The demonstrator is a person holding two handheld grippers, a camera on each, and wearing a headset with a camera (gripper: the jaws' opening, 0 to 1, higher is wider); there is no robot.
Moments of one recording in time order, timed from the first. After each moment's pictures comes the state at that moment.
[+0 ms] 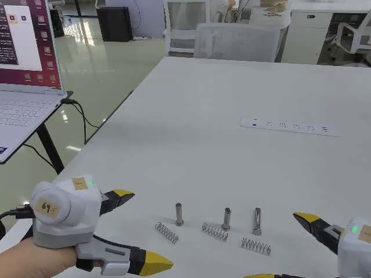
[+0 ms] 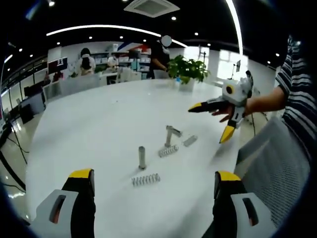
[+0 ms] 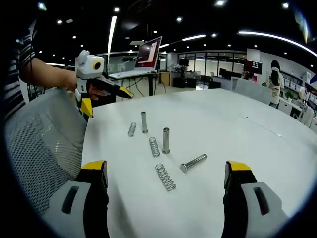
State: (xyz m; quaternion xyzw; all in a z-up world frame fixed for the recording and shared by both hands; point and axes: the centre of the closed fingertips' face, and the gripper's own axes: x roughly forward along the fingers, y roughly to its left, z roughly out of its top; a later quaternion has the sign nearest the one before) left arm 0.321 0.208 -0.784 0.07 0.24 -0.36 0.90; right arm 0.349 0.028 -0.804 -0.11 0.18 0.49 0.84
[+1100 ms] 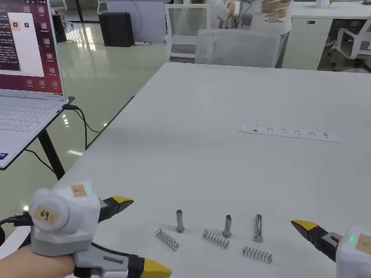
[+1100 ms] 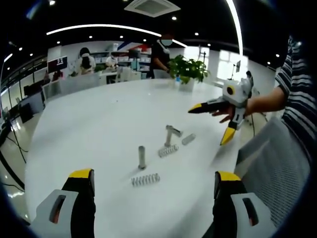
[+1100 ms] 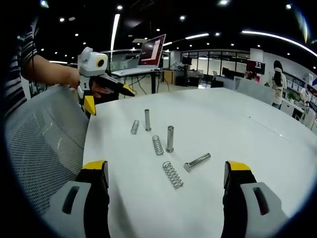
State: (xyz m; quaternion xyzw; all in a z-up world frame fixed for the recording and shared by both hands) left arm 0.320 0.209 -0.784 0.07 0.25 -0.36 0.90; right arm 0.346 0.031 -0.807 -0.13 0.18 0.50 0.84
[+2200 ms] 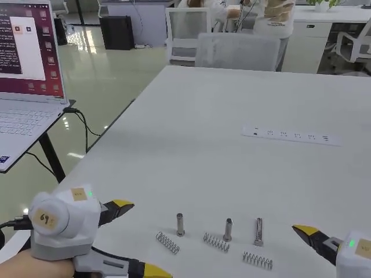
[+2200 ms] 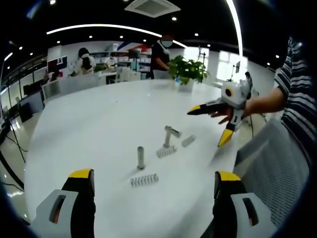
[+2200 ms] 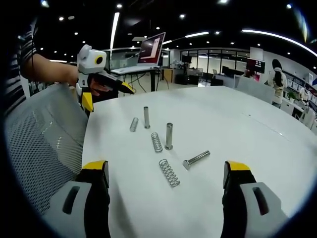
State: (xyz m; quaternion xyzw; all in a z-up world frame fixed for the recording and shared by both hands) left arm 0.320 0.207 -0.782 0.06 0.25 -0.36 0.90; right arm 0.348 0.028 -0.811 -0.13 0.19 0.50 0.84
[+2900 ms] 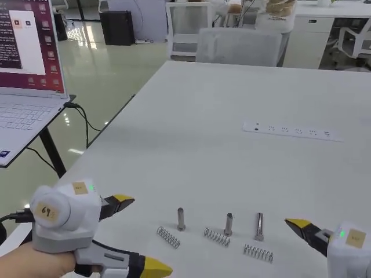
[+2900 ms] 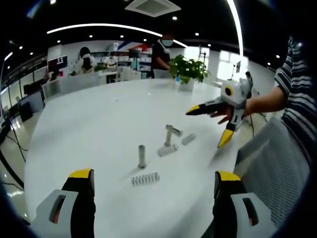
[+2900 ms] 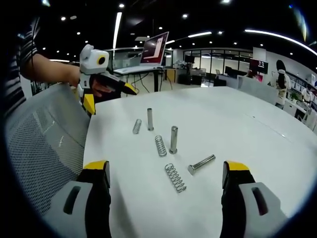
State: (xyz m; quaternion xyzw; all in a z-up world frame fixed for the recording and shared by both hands) left arm 0.320 0.210 -0.785 0.06 0.25 -0.36 0.90; right arm 0.346 0.041 -0.811 -0.13 0.19 0.51 0.83
